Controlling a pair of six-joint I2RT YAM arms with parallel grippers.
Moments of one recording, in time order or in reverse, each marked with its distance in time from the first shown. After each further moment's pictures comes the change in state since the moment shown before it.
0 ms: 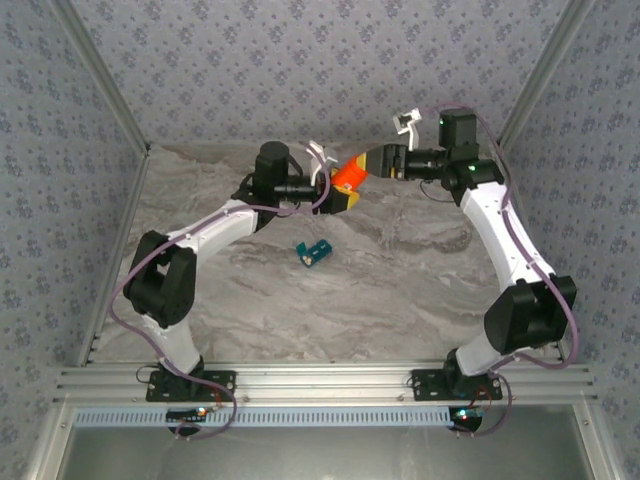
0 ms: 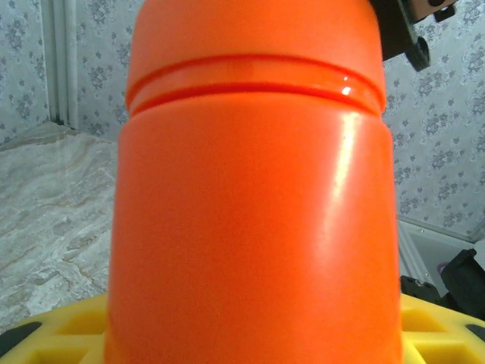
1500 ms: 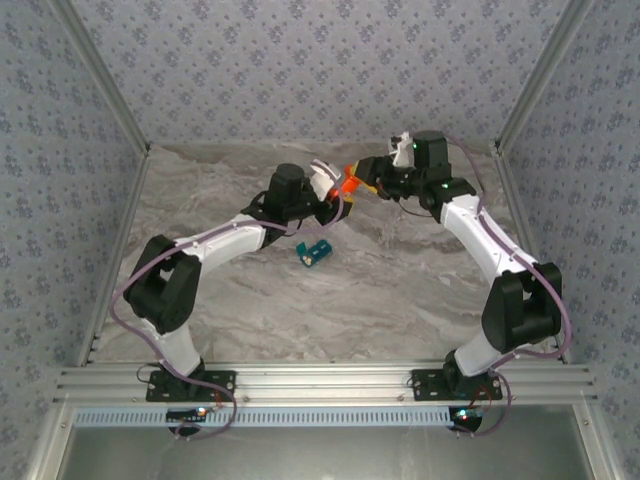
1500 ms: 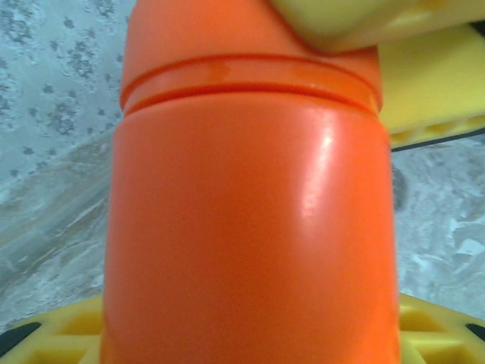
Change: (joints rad) left arm -0.097 -0.029 -0.125 -0.066 -0.618 0.216; right arm 0.103 0.014 -0.209 0.231 0.330 0.480
